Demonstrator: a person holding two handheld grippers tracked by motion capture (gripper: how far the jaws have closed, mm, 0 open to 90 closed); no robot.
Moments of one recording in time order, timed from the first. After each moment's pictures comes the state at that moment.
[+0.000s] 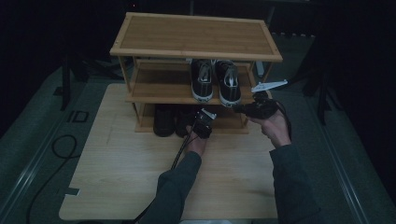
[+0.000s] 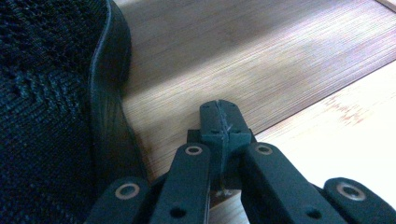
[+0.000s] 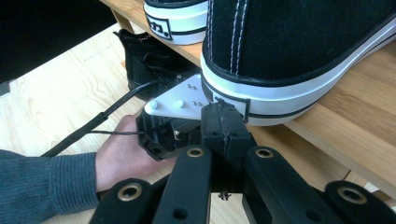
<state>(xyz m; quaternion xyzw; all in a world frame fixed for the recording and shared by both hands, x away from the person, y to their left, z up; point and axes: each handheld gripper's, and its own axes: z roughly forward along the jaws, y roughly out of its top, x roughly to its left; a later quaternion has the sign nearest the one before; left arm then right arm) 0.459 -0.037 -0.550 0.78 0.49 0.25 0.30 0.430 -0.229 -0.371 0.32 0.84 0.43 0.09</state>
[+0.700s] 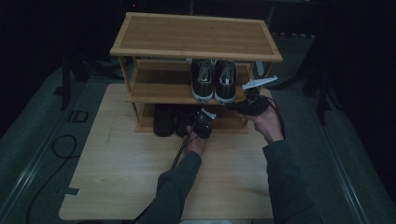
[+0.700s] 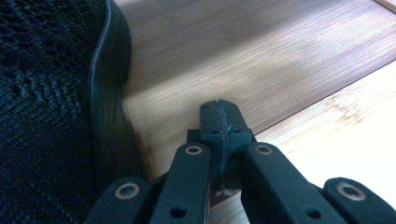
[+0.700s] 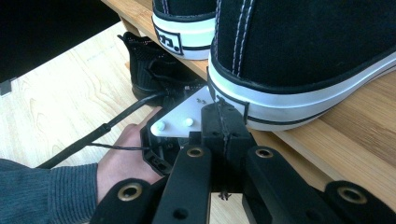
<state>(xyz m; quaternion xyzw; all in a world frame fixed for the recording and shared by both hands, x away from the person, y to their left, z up) 0.459 -0.036 -0.549 0.78 0.48 0.25 0.30 0.441 -0.206 -0.371 0.31 0.85 0.42 0.08</state>
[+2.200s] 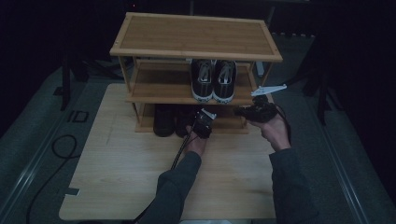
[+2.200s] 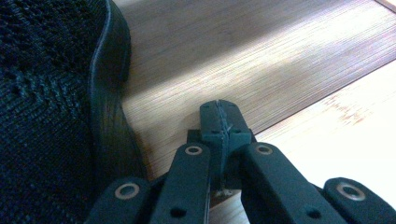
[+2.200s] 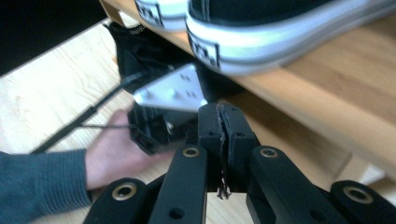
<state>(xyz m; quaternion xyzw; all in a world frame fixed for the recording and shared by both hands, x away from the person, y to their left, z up) 0.459 -0.036 -0.550 0.78 0.48 0.25 0.30 0.425 -0.231 -0.384 0.34 0.83 0.43 0.10</state>
